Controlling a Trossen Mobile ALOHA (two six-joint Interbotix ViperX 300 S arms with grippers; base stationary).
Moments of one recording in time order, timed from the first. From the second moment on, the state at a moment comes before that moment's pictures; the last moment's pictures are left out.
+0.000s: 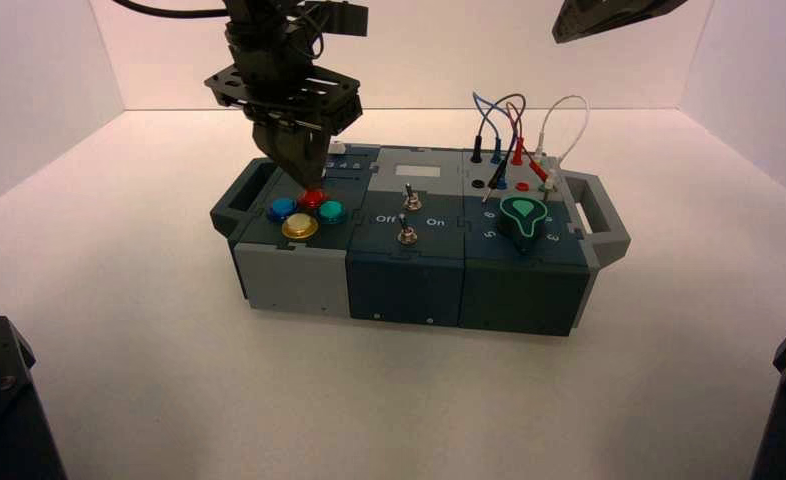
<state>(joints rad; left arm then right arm) -0.66 0.06 0.71 -0.06 0.61 0.02 0.55 -0.71 1.01 0.16 0.52 -0.01</state>
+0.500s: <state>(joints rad) -0.66 0.00 0.71 -0.06 0.64 0.02 0.55 -0.71 1.01 0.16 0.52 -0.01</state>
